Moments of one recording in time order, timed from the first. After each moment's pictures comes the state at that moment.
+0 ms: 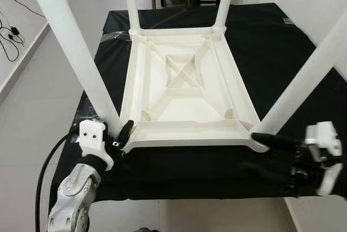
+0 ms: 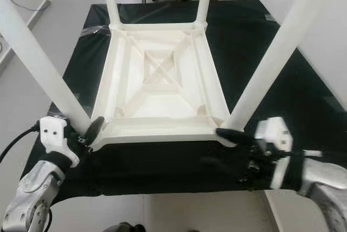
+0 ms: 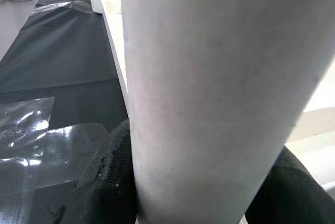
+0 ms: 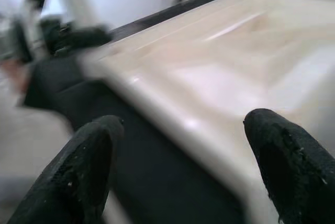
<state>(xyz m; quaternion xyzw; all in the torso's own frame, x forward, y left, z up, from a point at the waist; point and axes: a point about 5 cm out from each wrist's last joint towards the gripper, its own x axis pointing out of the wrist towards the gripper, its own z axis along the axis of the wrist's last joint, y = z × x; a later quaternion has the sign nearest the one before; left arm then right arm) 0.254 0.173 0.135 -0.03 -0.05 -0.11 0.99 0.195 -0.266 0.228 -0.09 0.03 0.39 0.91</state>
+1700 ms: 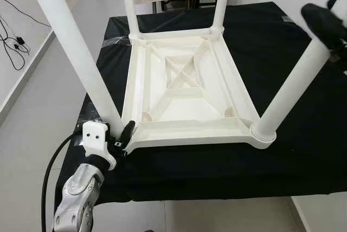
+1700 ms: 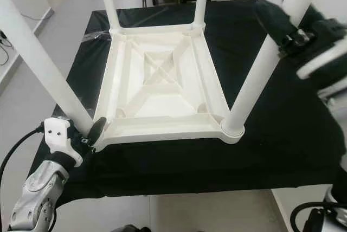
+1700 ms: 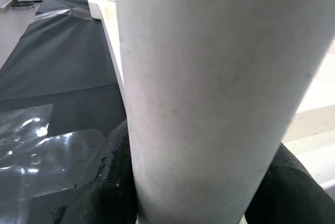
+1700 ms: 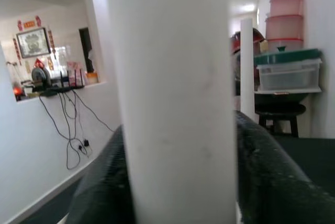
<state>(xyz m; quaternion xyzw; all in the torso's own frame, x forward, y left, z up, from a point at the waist) 0.261 0.172 0.130 -0.03 -0.05 -0.11 0.99 0.253 -0.254 0.347 0.04 -0.20 0.19 0.96</state>
